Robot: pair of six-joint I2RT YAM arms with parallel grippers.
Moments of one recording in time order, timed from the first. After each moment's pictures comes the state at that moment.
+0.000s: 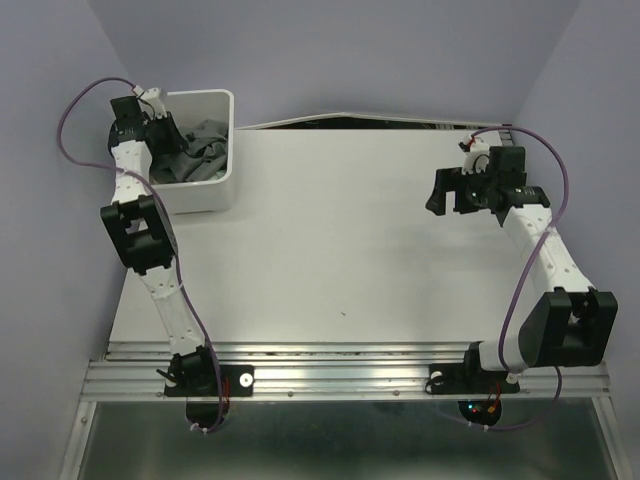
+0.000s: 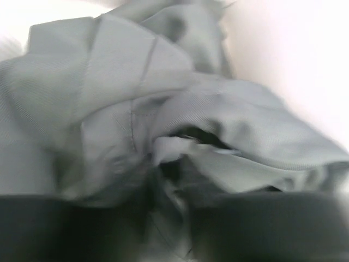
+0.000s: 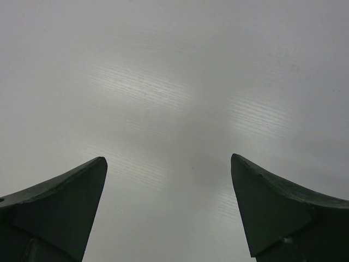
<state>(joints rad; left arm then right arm) 0.30 2.27 2.15 -0.56 0.46 0.01 -0.02 1.38 1.20 -0.56 -0.39 -0.05</state>
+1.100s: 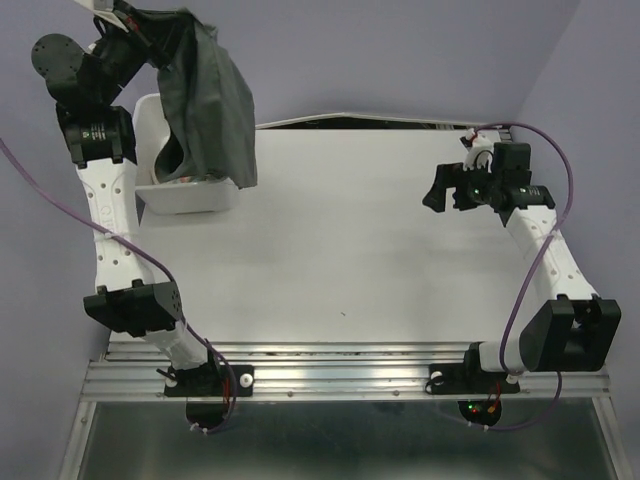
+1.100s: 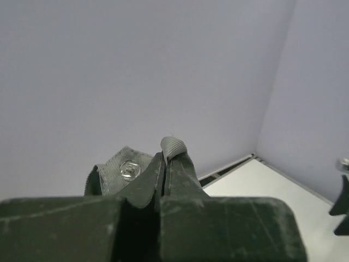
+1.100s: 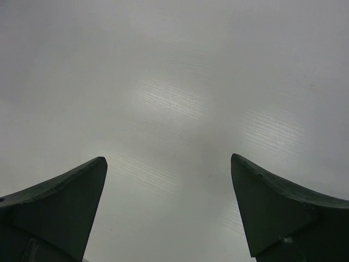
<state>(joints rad) 0.22 1.65 2.13 0.06 0.81 -0.45 -0.02 1.37 1.23 -0.57 -0.48 -0.04</state>
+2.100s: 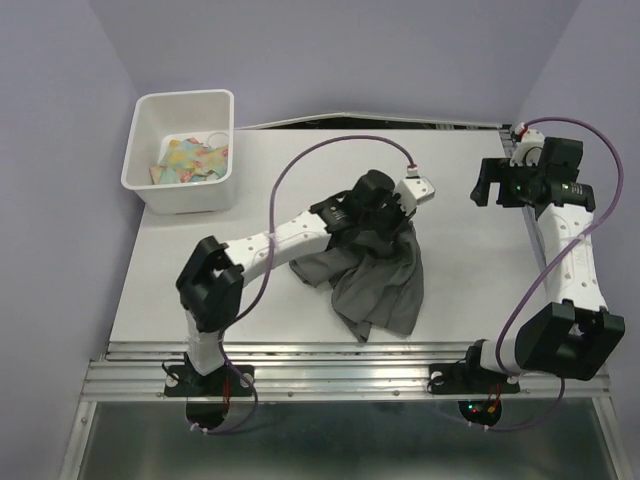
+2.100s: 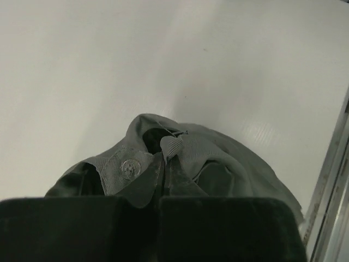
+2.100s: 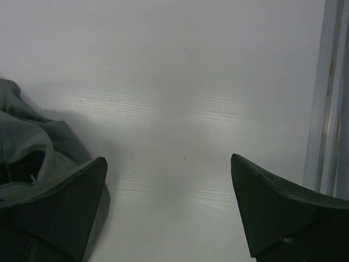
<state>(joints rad) -0.93 1.78 1.50 -0.19 0.21 0.09 -0.24 1.34 1.33 -0.71 -0.35 -0.14</state>
